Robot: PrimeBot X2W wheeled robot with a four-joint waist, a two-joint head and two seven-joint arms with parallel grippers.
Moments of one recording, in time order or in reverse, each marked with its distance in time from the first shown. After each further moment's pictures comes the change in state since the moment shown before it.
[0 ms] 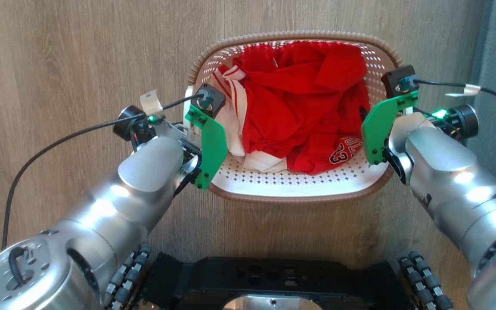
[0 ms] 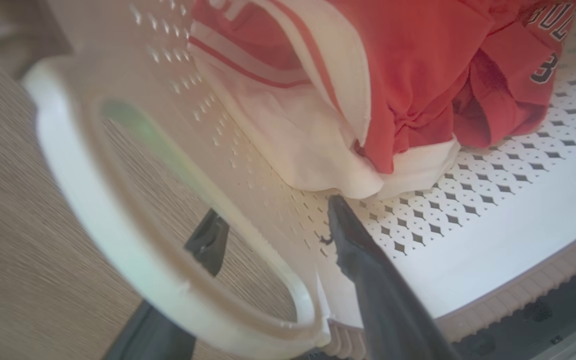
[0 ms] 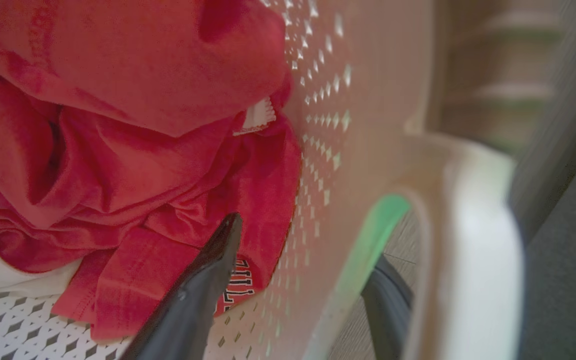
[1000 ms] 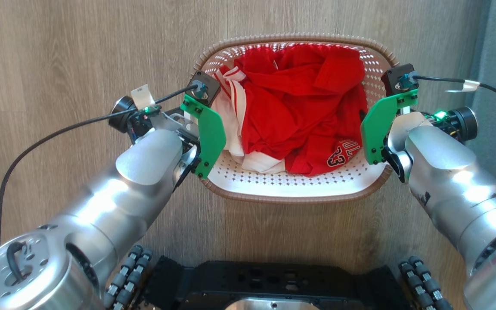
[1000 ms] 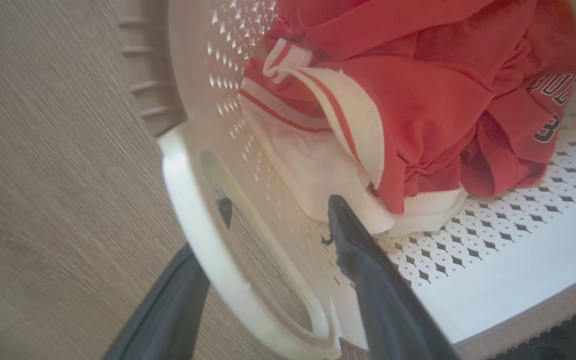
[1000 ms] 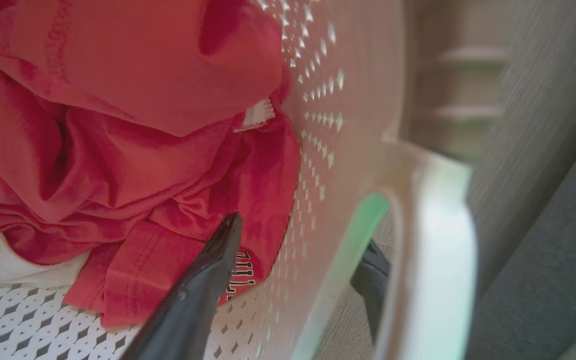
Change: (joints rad) left arm -0.024 -0.002 0.000 0.006 -0.029 0.071 -0.071; right arm -0.004 0.014 -0.059 0.020 -0.027 0.000 0.059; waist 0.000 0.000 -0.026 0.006
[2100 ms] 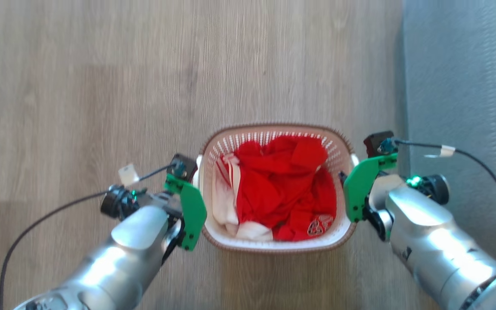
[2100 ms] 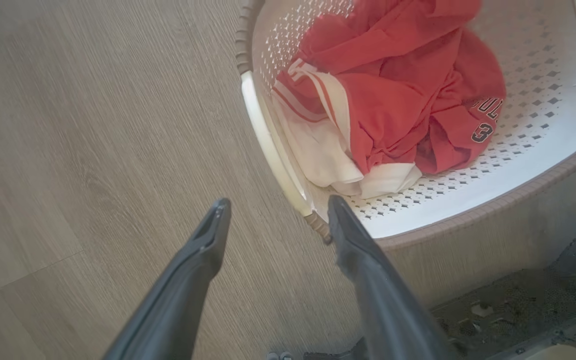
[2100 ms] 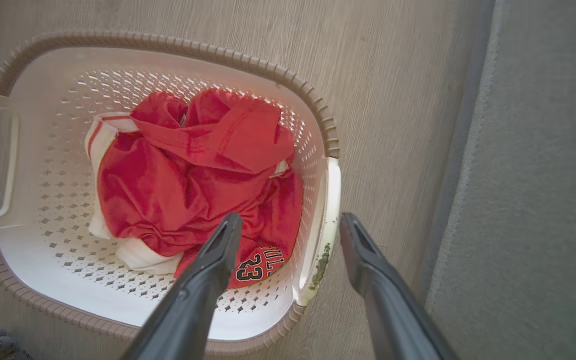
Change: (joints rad) left arm 0.239 -0.006 0.001 0.125 -0.058 -0.028 -0.064; right arm 0.210 0.047 -0.109 -0.033 -0.017 0.000 -0.020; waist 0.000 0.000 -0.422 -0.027
